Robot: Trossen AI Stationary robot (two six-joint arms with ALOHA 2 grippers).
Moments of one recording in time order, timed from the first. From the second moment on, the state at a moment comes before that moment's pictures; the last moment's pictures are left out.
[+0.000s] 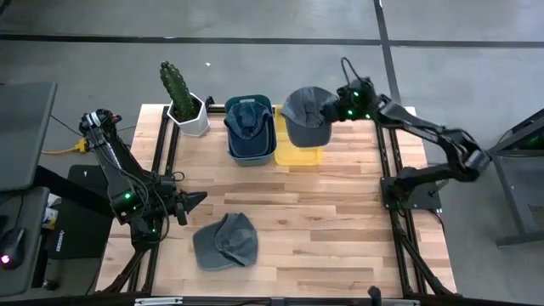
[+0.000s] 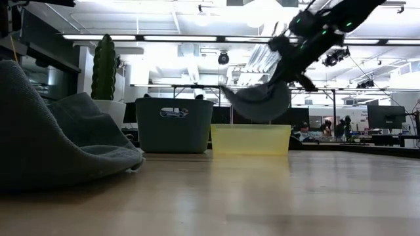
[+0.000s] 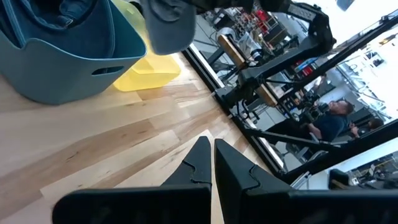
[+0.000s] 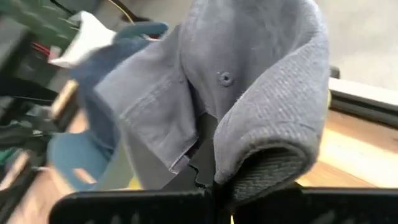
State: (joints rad) left arm -1.05 0.96 0.72 -0.76 -1.33 -1.85; right arm -0.81 1.30 0.91 -0.23 -0.27 0.52
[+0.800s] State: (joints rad) left arm -1.05 0.96 0.72 -0.76 -1.33 -1.85; right arm -0.83 1.61 1.03 -0.24 -0.37 0.66
